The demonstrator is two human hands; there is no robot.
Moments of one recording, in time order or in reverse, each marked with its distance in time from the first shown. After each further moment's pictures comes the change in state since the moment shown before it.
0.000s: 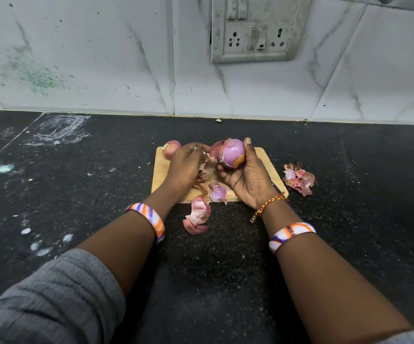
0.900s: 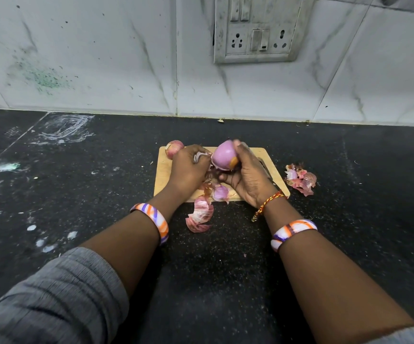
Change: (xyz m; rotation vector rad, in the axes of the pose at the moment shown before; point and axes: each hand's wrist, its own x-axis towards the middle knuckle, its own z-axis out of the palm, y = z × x) left_hand 0.000 -0.008 -0.003 0.282 0.042 0.187; right_hand -0.004 0.000 0.002 -0.243 -0.031 -0.057
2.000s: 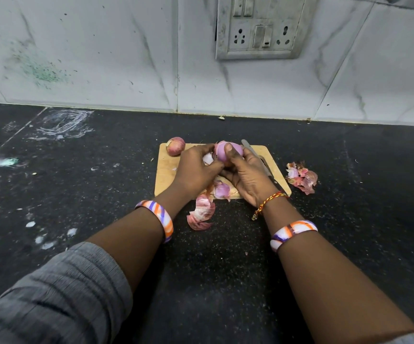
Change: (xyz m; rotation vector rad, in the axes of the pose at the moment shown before) left_hand -0.006 0.006 0.005 0.097 -0.101 0.121; right_hand 0.003 0.005 0.005 0.075 0.005 -0.032
